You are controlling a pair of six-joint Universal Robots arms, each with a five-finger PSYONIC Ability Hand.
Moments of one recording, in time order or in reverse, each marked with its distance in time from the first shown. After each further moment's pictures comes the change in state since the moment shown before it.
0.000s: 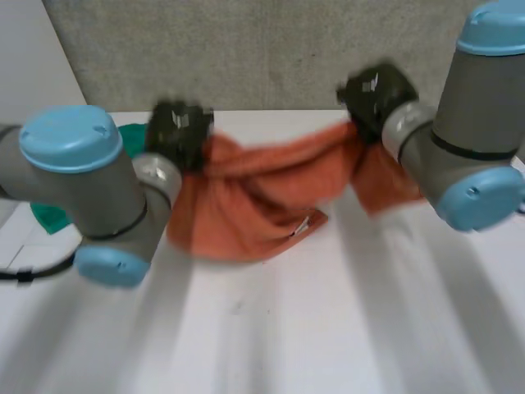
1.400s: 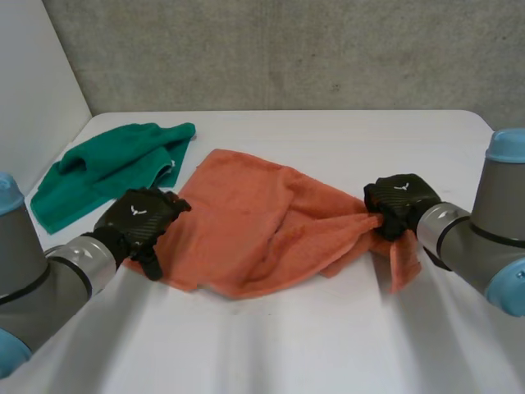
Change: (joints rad) left arm 0.301 0.248 -0.542 -0.146 0.403 0.009; right arm -0.193 -0.089 0.586 -0.162 -0.187 0.301; left_hand -0.878 -0.955 -0.946 -0.961 -0.887; right_hand 0.000 0.000 0.008 0.000 0.014
